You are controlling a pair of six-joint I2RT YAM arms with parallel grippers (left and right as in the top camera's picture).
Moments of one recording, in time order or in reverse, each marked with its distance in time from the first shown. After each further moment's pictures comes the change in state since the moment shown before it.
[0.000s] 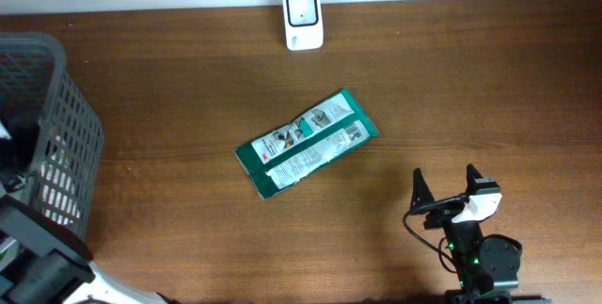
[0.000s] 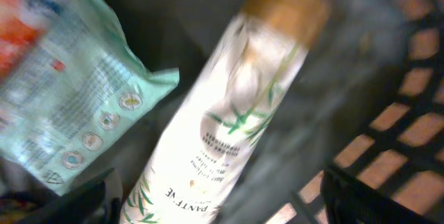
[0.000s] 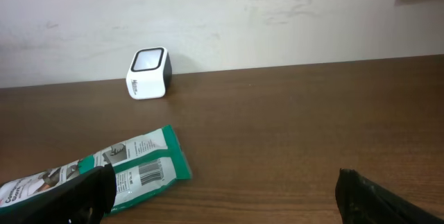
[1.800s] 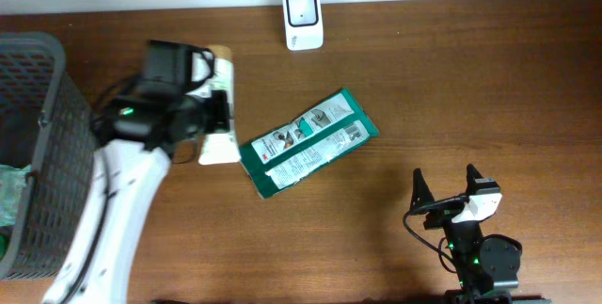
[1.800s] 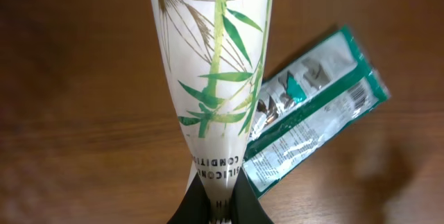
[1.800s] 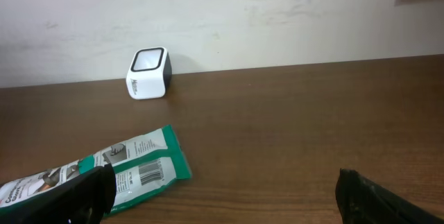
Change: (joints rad) left arm -0.969 -0.473 -0.187 0.002 -0.001 -0.245; right arm 0.000 0.000 0.000 0.000 0.000 0.001
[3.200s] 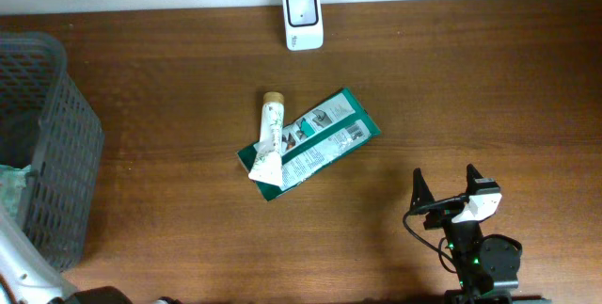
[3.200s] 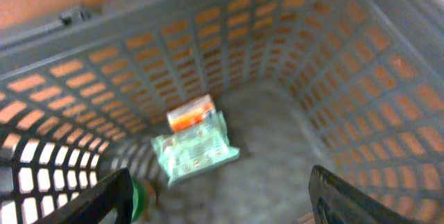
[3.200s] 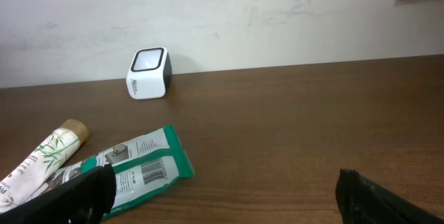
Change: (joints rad) left arm 0.897 0.064 0.264 0.045 -0.378 -0.068; right arm 0.000 0.000 0.000 0.000 0.000 0.000
